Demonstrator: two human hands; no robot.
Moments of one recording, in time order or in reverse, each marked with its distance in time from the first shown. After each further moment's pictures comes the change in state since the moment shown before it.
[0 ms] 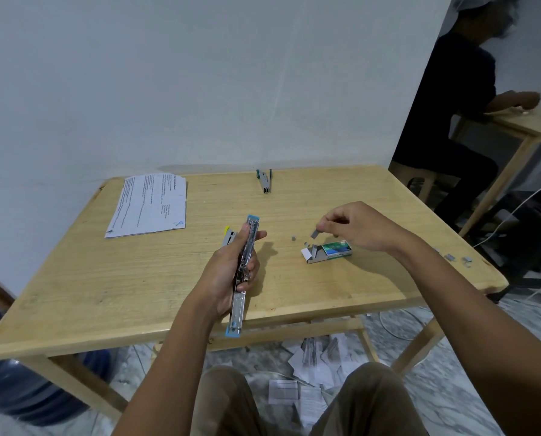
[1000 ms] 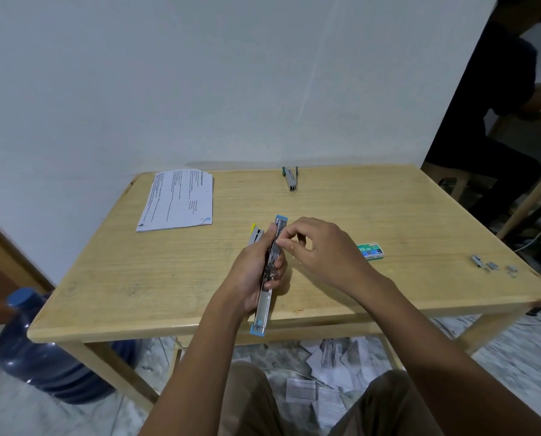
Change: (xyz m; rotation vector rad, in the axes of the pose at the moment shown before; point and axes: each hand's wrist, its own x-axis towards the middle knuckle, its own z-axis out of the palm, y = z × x) left_hand 0.004 0.001 0.001 -0.077 0.027 -0.090; right_hand 0.001 -0.058 0.098 -0.125 0.245 -0.281
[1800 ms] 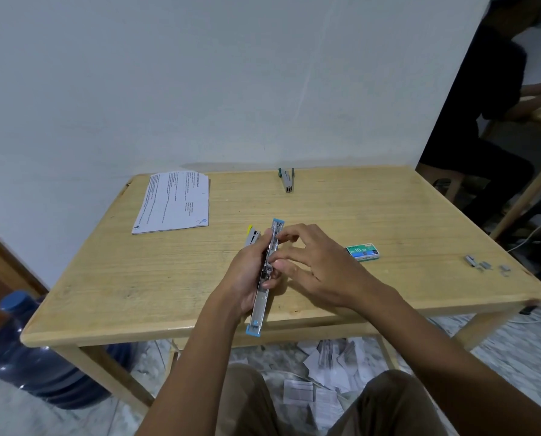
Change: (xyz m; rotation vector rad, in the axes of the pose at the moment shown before) left_hand 0.007 -0.004 -0.004 -0.103 -0.031 -0.037; right_hand -0.017 0.014 0.002 -0.154 -0.131 -0.240
